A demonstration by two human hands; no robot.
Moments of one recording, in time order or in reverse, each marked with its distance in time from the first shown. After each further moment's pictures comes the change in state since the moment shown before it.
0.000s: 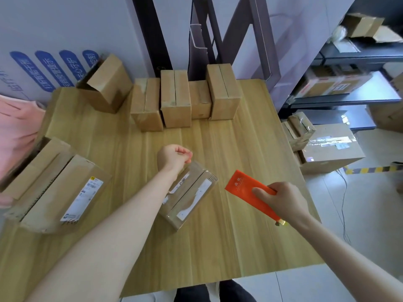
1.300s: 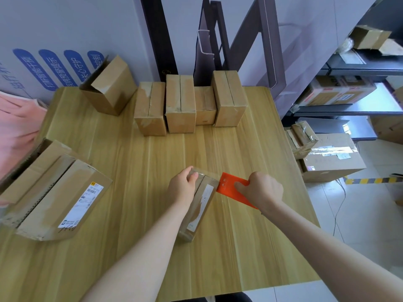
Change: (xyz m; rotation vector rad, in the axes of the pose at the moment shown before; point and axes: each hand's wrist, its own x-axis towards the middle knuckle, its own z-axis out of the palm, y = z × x) left_hand -0.013 -0.056 0.030 0.216 0.043 0.136; right_hand 0.052 -0.066 0.026 -0.369 0.012 -0.008
